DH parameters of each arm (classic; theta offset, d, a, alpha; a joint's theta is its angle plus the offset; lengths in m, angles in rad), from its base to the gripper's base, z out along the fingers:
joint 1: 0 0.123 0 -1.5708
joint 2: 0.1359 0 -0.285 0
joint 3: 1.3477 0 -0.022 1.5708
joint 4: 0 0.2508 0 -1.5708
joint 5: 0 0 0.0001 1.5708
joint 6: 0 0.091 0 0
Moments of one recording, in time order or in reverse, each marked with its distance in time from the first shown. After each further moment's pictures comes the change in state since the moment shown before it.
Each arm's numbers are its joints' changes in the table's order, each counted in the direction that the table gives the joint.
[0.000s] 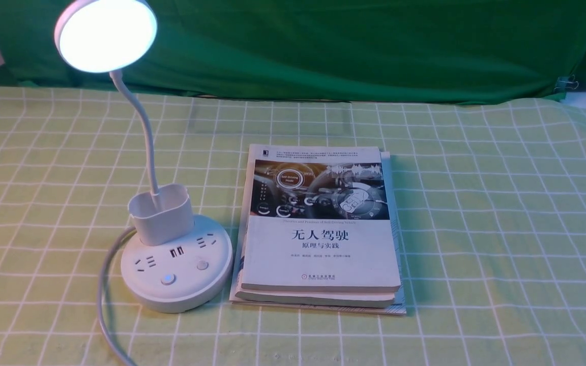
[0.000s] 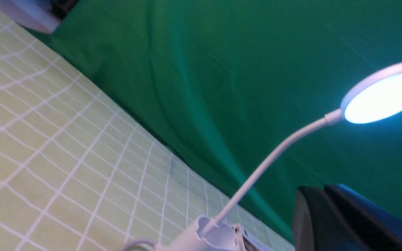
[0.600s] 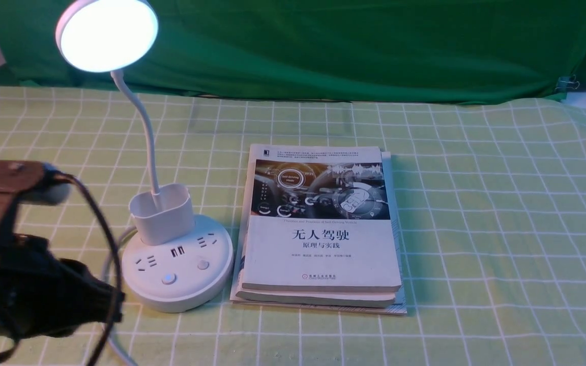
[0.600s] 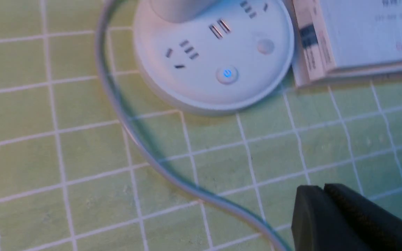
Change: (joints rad) right arm 0.000 0.000 0.000 0.000 0.000 0.001; left arm -0.335 0.945 -0.570 0.245 0.666 0.278
